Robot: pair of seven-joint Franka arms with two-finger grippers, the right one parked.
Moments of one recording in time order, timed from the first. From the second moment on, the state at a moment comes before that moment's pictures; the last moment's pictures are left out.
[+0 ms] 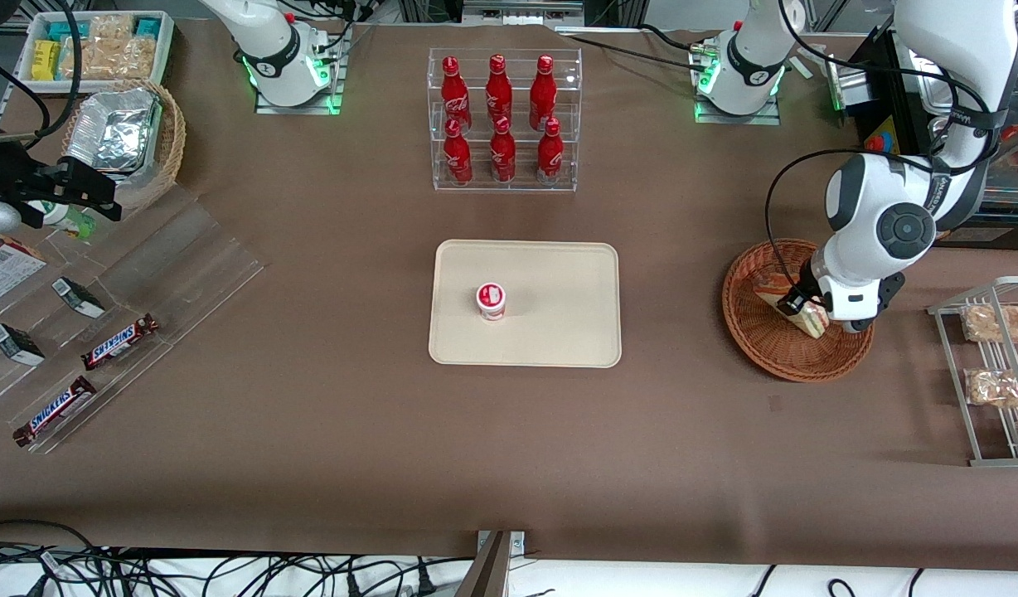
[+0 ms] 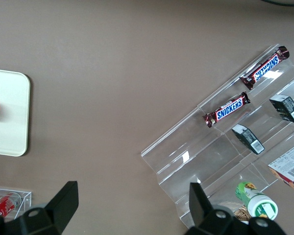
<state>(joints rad) 0.10 0.30 -0.10 -2.17 0.16 2.35 -0.96</state>
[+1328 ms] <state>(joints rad) 0.09 0.27 -0.37 -1.72 0.19 1.78 -0.77</state>
